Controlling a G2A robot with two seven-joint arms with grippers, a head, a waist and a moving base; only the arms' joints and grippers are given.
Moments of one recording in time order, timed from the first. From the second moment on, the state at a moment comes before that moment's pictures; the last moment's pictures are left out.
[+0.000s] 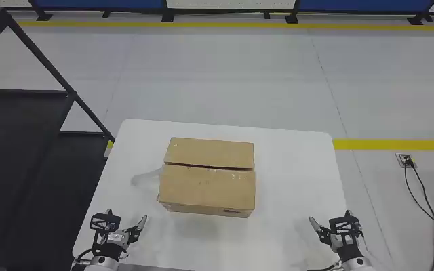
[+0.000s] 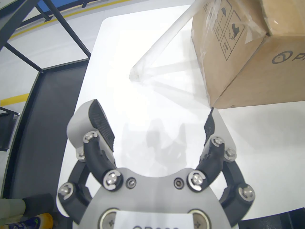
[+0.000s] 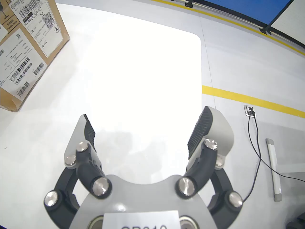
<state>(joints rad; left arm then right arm) 1.73 -1.15 -1.60 -1.80 1.33 0.00 0.00 -1.73 -1.15 1.60 -1.80 -1.33 0.00 0.00</state>
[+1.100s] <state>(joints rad) 1.69 -1.16 -1.69 -1.81 1.05 -0.14 0.04 -1.62 -1.17 1.42 -1.97 -1.40 -0.05 0.03</state>
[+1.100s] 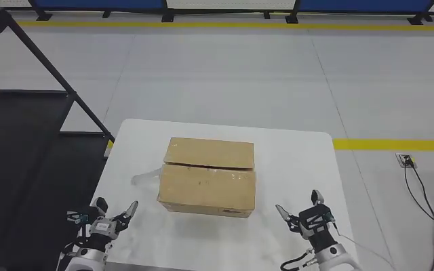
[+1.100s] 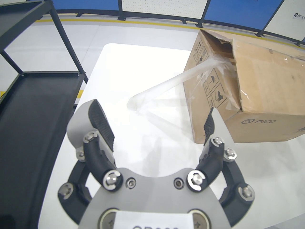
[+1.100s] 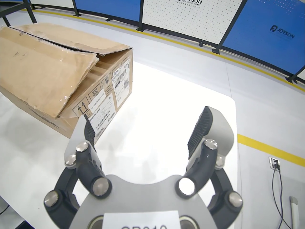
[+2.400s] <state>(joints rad) 1.58 -1.17 -1.67 -1.81 0.86 -0.13 -0.04 -1.45 -1.19 1.35 -1.95 -1.12 -0.20 0.03</state>
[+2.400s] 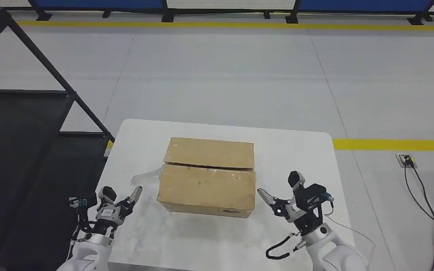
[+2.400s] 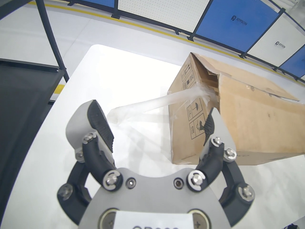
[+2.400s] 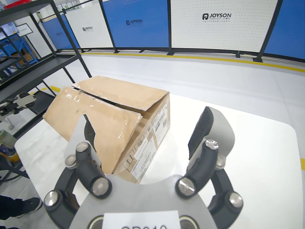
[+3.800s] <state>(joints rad) 1.44 -1.16 -1.72 -1.76 0.54 -0.19 -0.37 -1.16 -1.21 1.31 -1.63 -0.44 -0.48 0.32</state>
